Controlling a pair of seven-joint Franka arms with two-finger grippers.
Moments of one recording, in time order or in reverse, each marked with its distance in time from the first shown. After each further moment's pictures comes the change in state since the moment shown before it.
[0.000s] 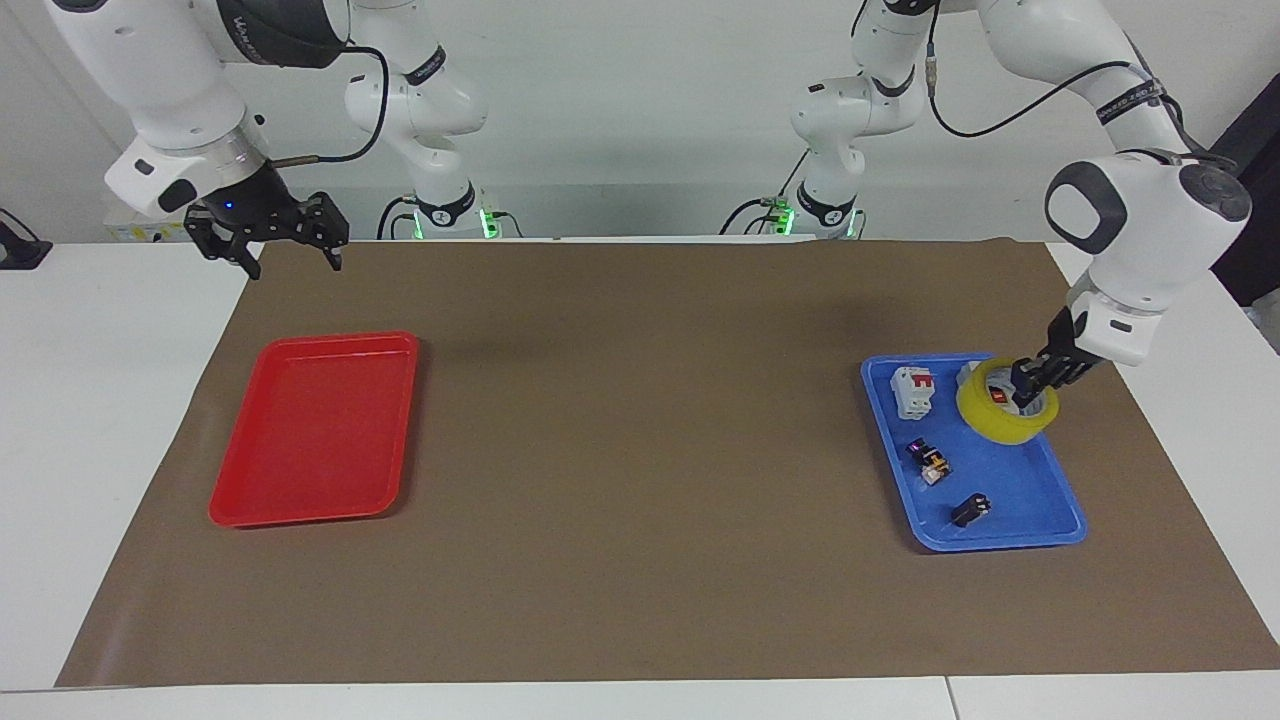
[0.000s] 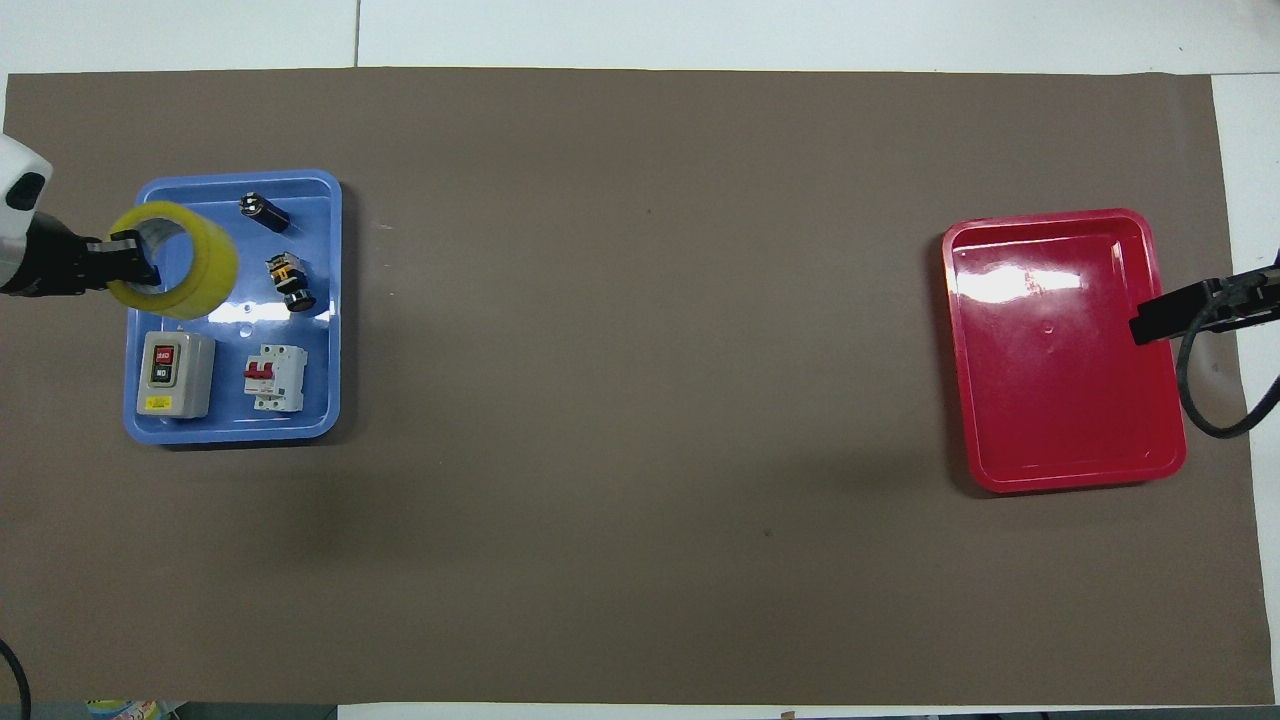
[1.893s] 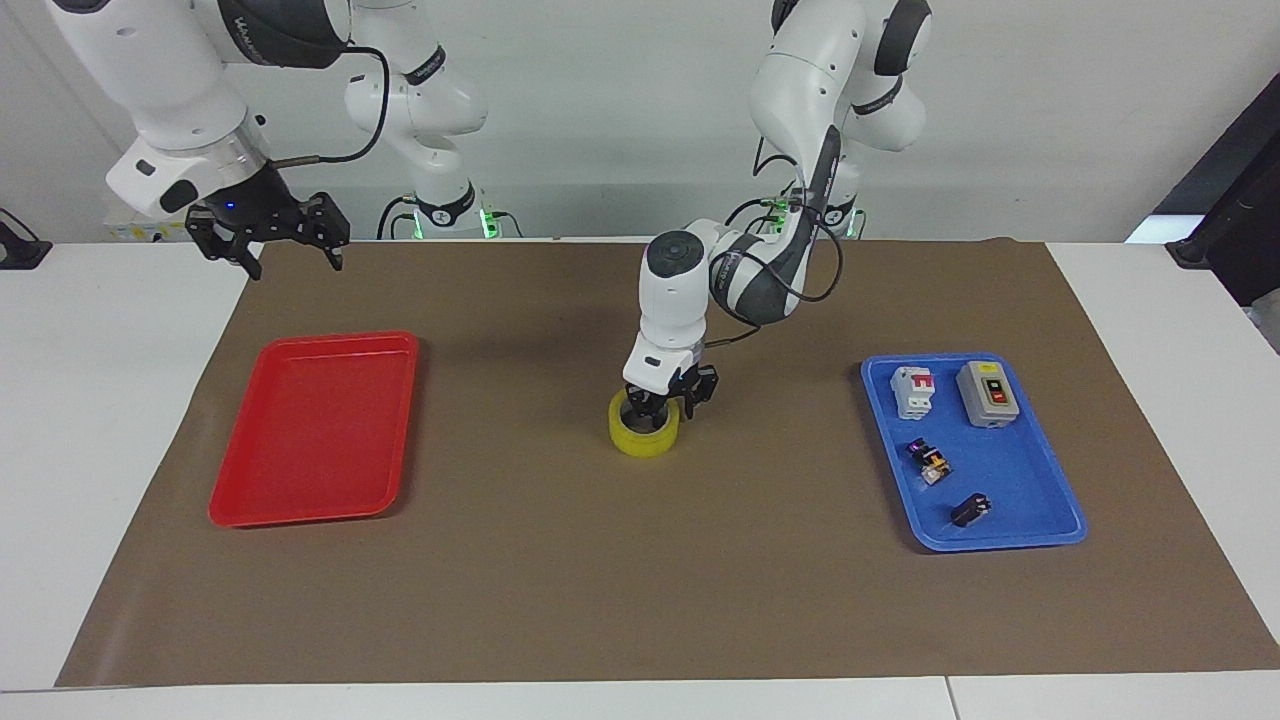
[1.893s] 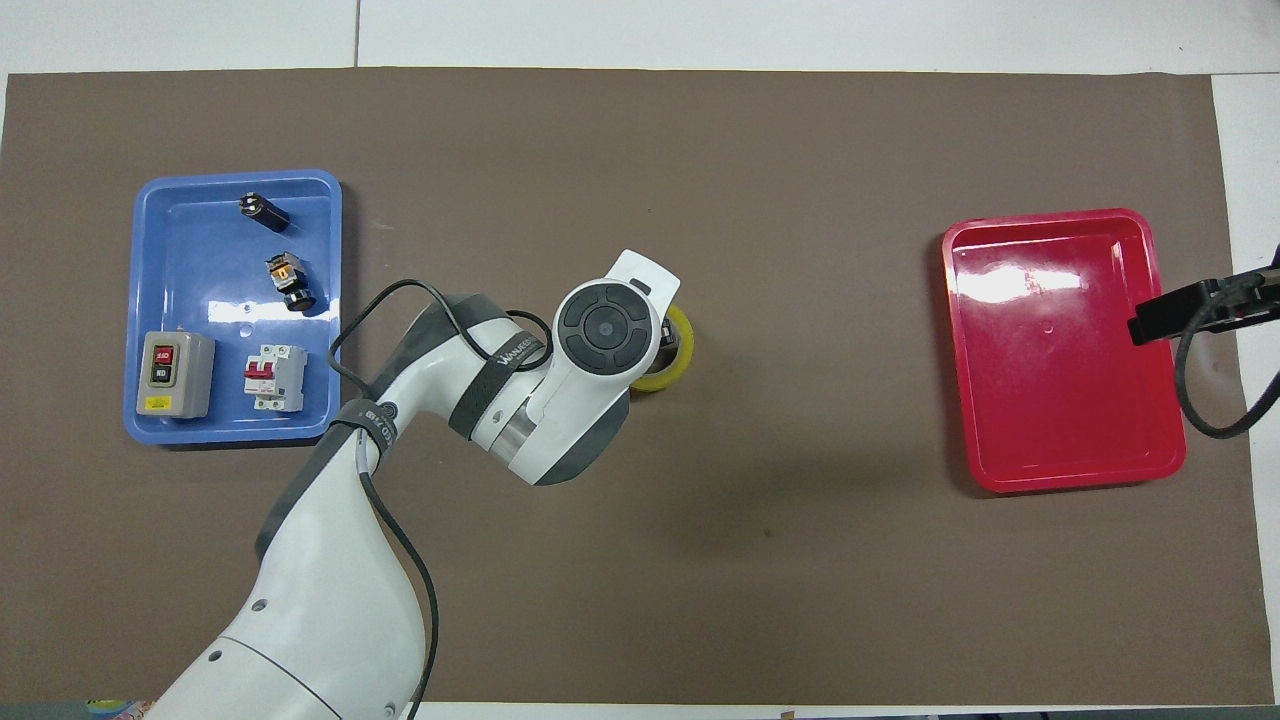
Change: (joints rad) left arm -0.752 0.279 0.000 0.059 0.150 0.218 -0.848; right arm 0.001 0.000 0.001 -0.001 0.000 0.000 0.000
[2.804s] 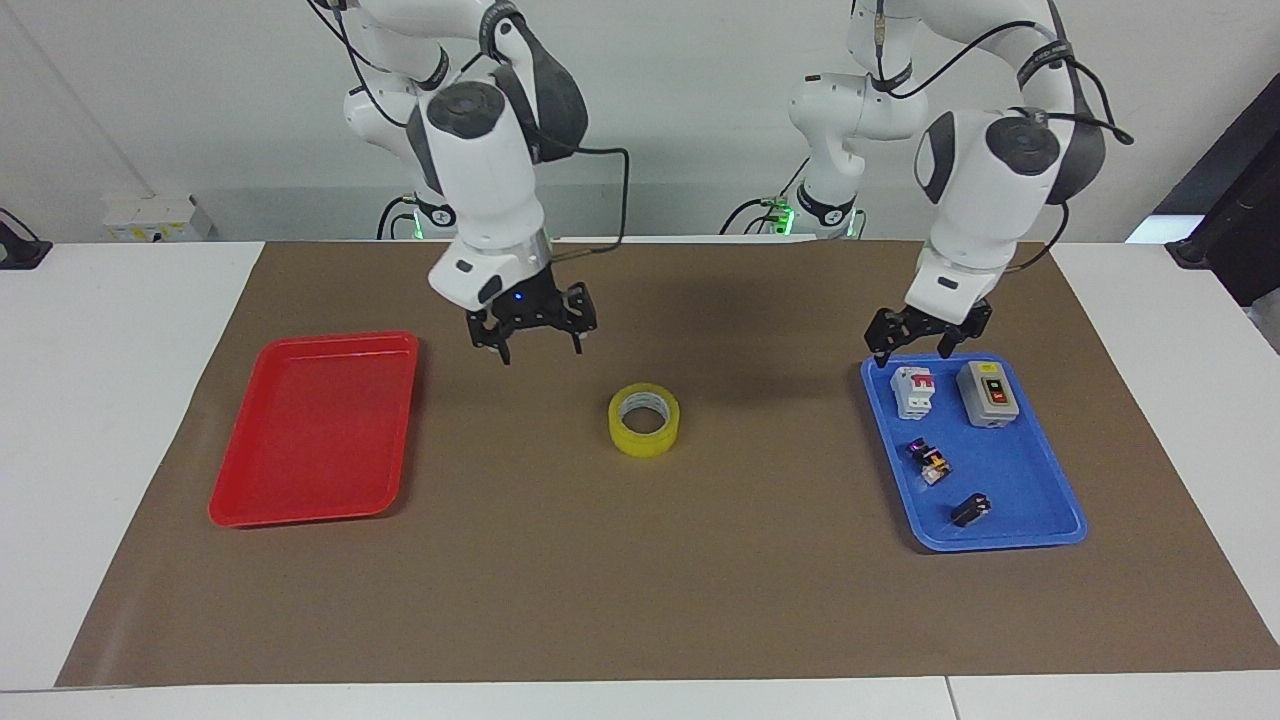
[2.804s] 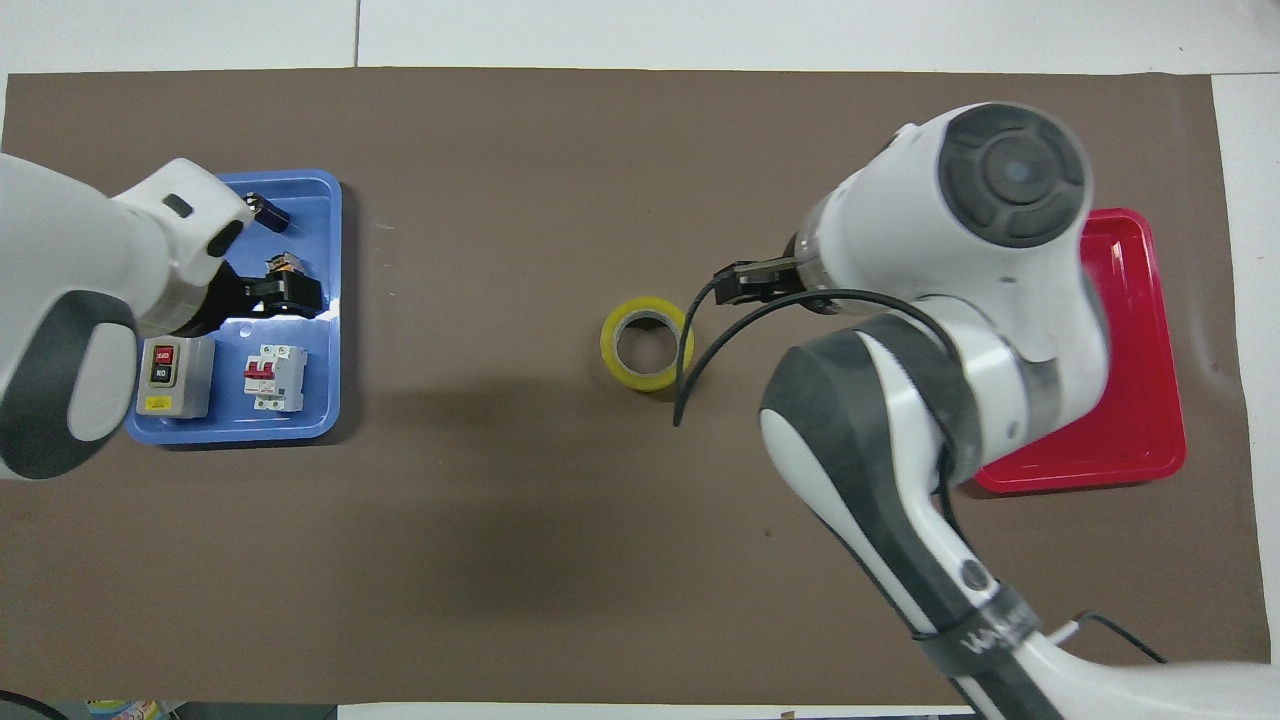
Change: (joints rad) left arm 0.527 -0.444 0.024 -0.128 -0.079 -0.355 0.731; right arm 0.452 0.255 0.018 -0.081 0.073 0.529 0.491
